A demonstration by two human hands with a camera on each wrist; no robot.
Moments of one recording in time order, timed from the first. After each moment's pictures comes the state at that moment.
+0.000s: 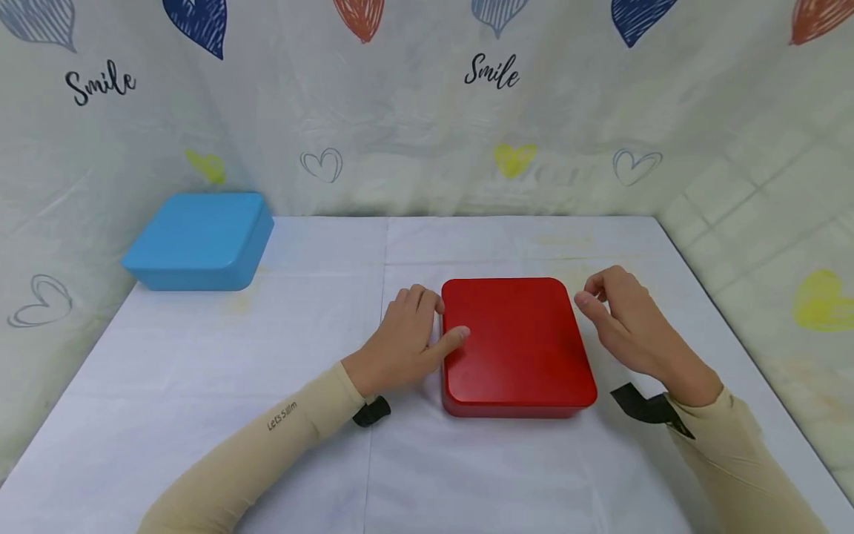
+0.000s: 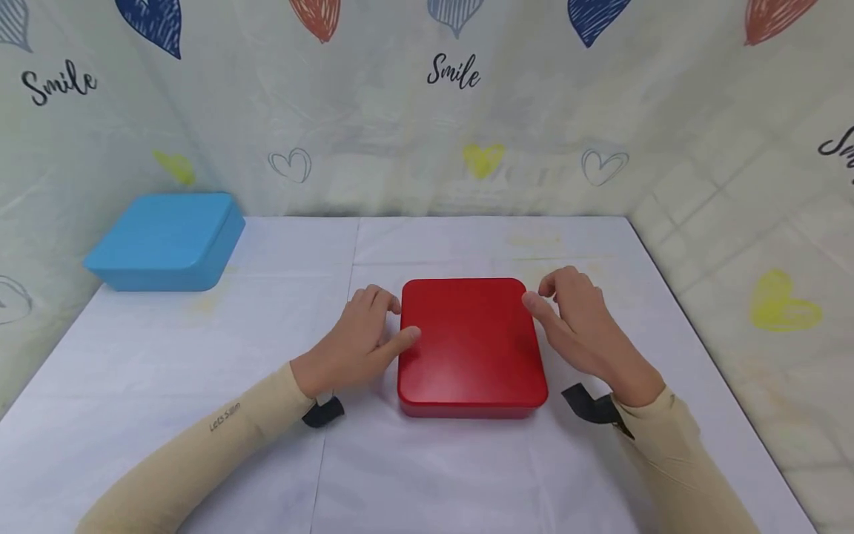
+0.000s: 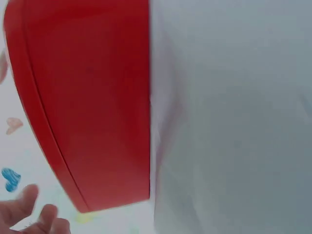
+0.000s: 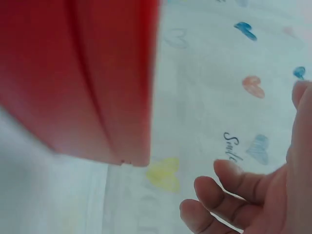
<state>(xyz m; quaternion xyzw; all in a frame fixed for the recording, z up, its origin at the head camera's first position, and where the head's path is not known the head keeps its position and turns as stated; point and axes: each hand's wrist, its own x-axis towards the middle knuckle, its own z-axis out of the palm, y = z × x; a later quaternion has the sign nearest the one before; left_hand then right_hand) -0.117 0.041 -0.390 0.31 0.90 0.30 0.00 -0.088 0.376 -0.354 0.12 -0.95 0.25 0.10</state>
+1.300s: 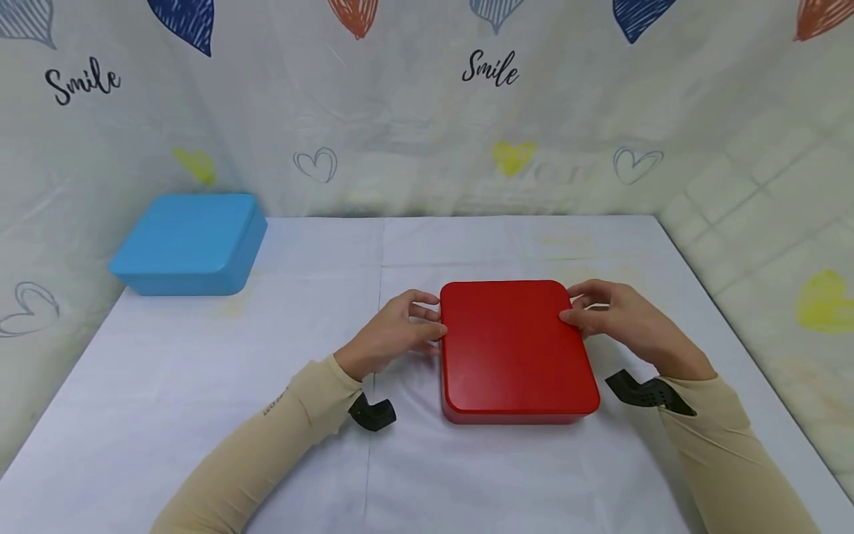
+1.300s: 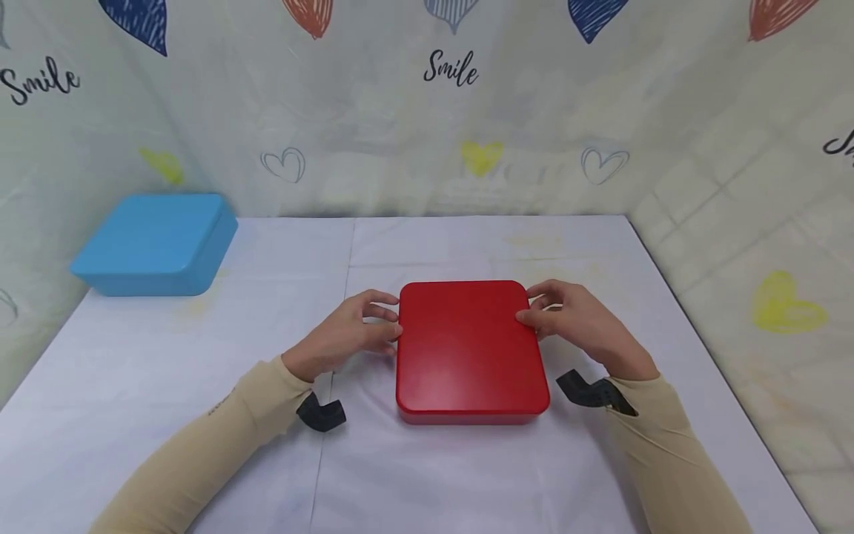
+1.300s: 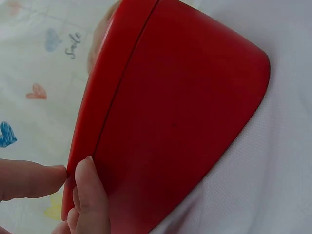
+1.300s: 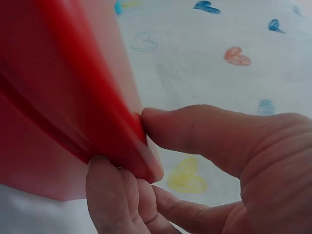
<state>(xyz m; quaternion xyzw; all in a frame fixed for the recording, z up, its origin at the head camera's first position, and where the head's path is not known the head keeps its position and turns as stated) -0.148 0.036 -0.392 0.06 0.69 0.65 0.30 -0.120 0.392 -0.358 -0.02 -0.90 0.40 -0.19</state>
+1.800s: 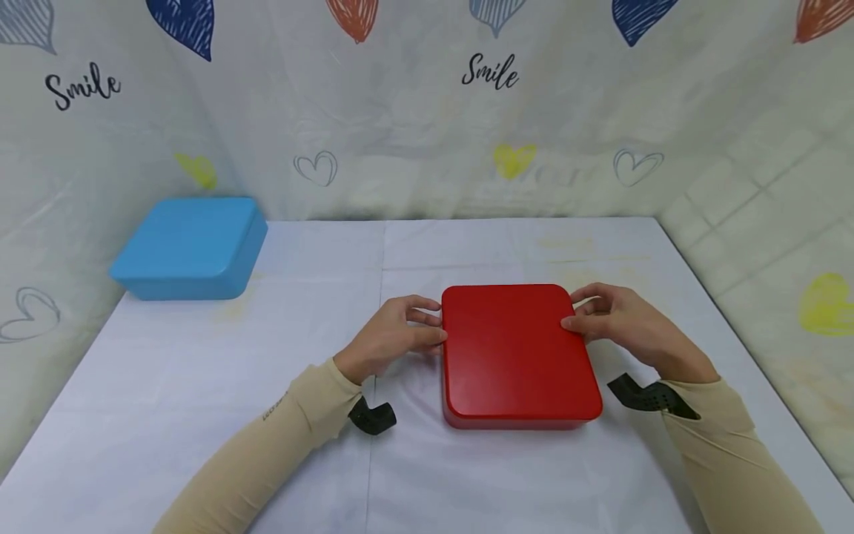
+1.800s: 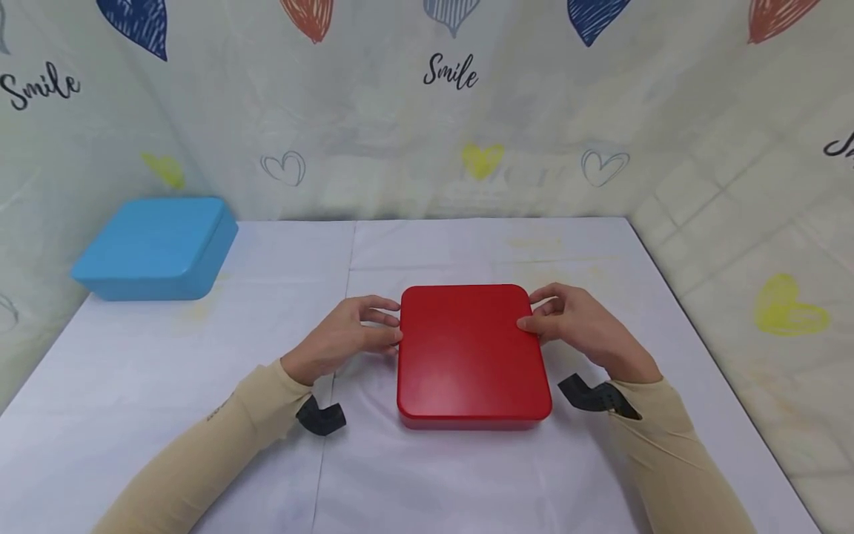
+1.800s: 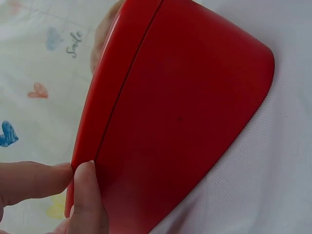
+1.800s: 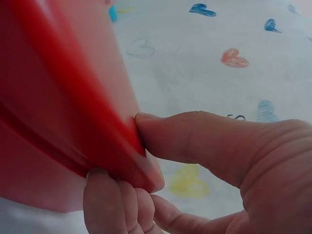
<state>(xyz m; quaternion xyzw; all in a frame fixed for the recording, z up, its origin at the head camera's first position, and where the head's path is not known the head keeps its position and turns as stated) -0.149 0.033 -0.390 0.06 0.70 0.65 0.30 -0.119 0.393 -0.359 -0.02 -0.88 0.43 -0.20</state>
